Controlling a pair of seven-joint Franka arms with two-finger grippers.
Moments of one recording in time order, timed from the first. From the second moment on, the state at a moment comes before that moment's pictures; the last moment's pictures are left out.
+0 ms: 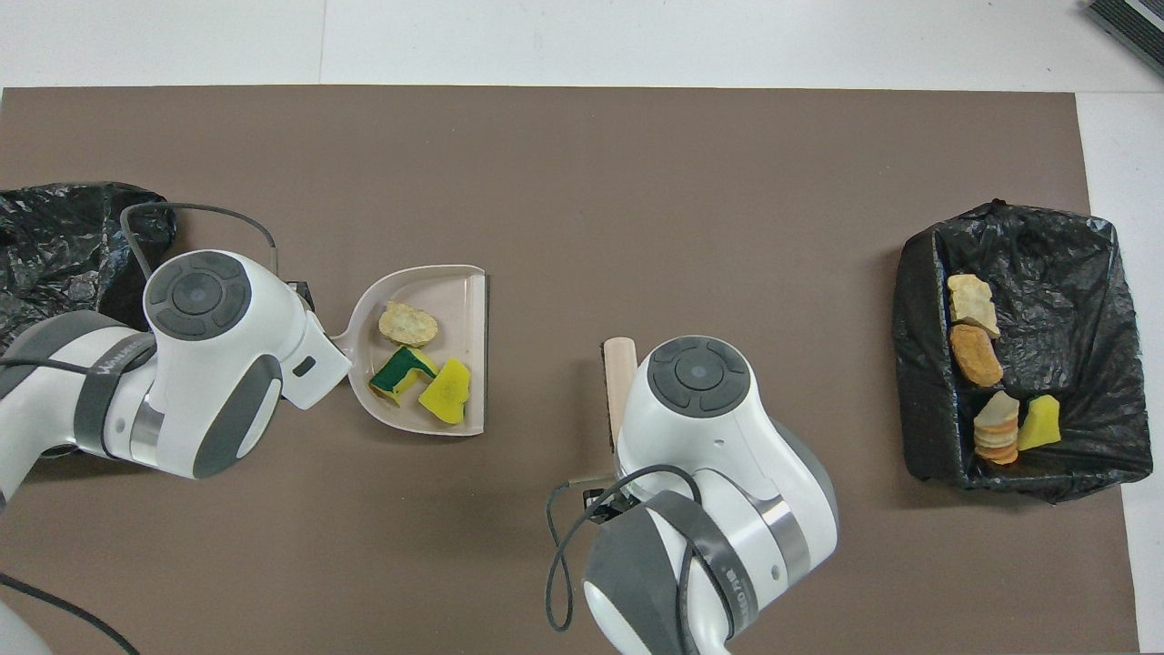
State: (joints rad) left arm -0.21 0.11 -0.03 -2.10 0.21 2.20 1.25; right arm 0.45 0.05 0.17 -2.04 0.25 1.75 0.47
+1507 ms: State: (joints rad) left arm 0.34 0.21 -0.02 -1.61 0.12 1.91 1.84; right arm 0.62 0.08 0.17 -2.05 0.21 1.94 0.71
